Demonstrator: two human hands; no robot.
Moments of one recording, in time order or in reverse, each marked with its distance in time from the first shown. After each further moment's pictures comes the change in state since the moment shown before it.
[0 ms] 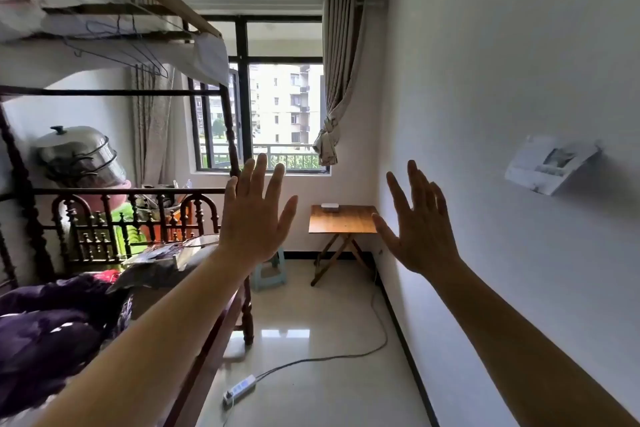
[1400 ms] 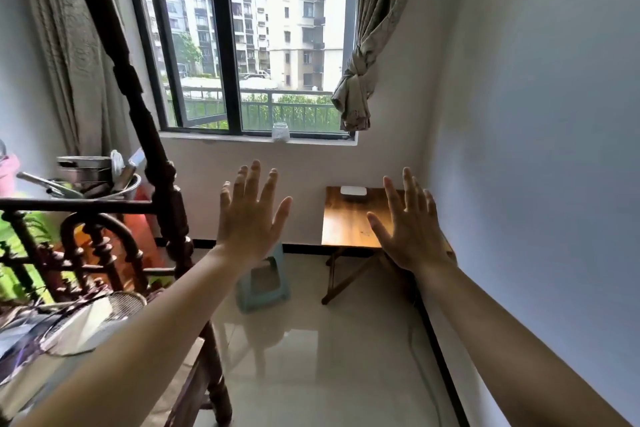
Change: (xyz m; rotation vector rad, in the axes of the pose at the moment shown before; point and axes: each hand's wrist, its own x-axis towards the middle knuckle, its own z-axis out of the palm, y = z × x) left_hand 0.341 -0.269 0.785 0.009 -0.377 -0.186; right_hand 0.322 0.210 0.841 0.089 -0.430 0.126
